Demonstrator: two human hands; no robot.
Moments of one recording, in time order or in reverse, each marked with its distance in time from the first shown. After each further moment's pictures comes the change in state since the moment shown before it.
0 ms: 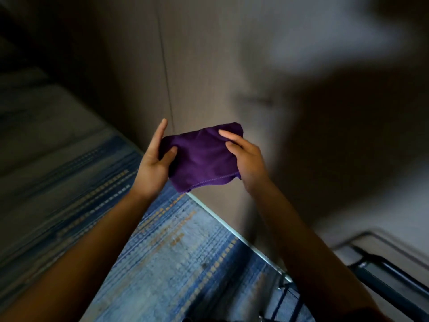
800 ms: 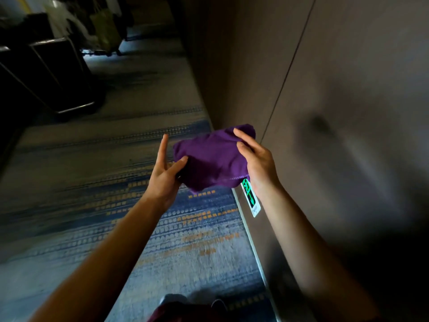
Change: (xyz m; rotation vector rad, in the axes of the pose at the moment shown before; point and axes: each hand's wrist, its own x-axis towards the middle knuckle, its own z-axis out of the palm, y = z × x) left_hand 0.097 -0.081 -0.122 -0.446 0.643 -0.251; right_hand 0.233 0.074 0.184 0.095 -0.536 0.061
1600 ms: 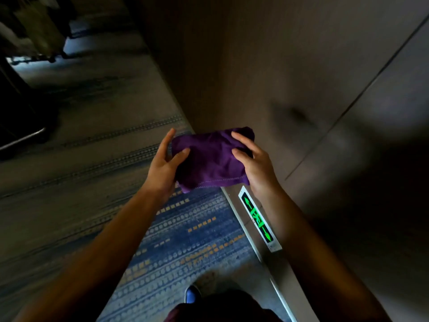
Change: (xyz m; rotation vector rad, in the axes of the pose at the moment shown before) left_hand 0.346 0.080 -0.022 0.030 -0.132 -0.130; right_hand 0.291 0.040 0.092 -0.074 0.108 0.043
